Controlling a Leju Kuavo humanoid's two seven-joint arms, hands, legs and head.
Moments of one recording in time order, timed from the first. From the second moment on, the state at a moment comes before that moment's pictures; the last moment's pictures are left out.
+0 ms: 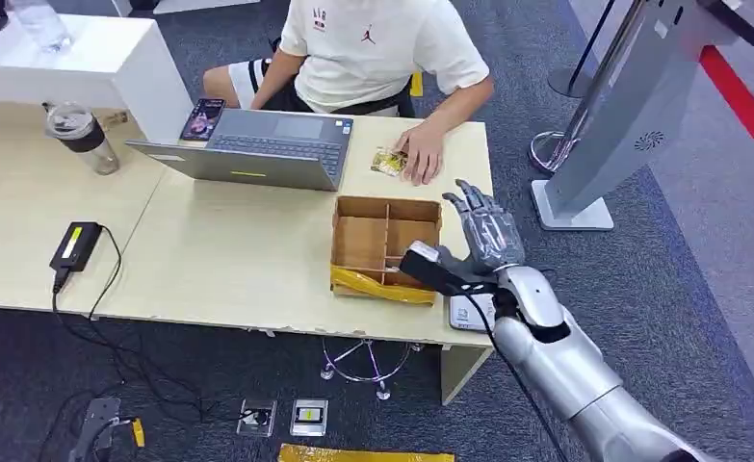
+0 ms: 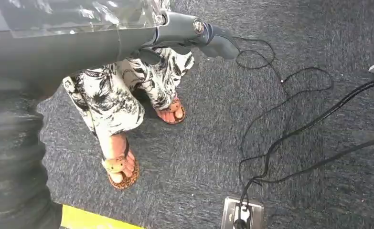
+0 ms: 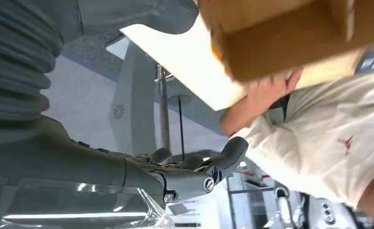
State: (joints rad) left arm -0.33 0.09 1.36 -0.14 -1.29 0.34 -0.38; right arm -0.61 -0.19 0.54 -1.01 1.12 -0.23 0.01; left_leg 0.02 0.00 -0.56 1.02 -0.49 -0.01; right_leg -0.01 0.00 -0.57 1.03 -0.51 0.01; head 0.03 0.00
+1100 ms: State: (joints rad) left arm -0.33 0.09 1.33 -0.14 -1.27 0.33 -0.39; right arm -0.42 -0.23 0.50 -1.40 1.09 -0.10 0.10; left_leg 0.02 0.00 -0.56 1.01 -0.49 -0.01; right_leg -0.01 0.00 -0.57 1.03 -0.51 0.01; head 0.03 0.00
